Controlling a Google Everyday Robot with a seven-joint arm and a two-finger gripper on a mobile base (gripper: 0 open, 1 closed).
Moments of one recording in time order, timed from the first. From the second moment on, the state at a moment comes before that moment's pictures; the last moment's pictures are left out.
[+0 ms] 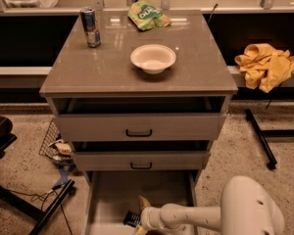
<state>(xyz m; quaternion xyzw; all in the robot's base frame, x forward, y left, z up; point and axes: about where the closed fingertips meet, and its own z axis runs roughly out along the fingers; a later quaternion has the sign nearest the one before) 0.477 0.056 0.130 -0.59 0.70 0.19 0.35</state>
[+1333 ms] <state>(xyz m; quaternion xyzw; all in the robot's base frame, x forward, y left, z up) 0.470 0.075 0.113 -0.61 0.70 0.19 0.32</state>
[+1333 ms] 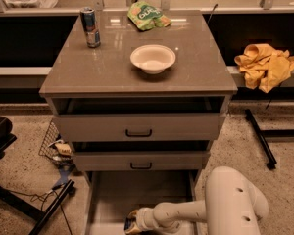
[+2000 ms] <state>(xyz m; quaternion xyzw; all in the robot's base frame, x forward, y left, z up) 0.470 0.076 0.113 -0.61 0.70 0.19 0.32</state>
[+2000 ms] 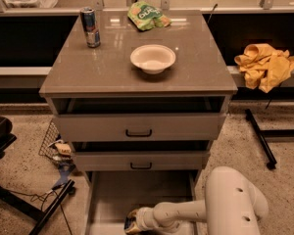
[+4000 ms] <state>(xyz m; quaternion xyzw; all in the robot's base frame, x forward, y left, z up) 0.469 -0.142 0.389 -0.49 0.70 0.31 0.42</state>
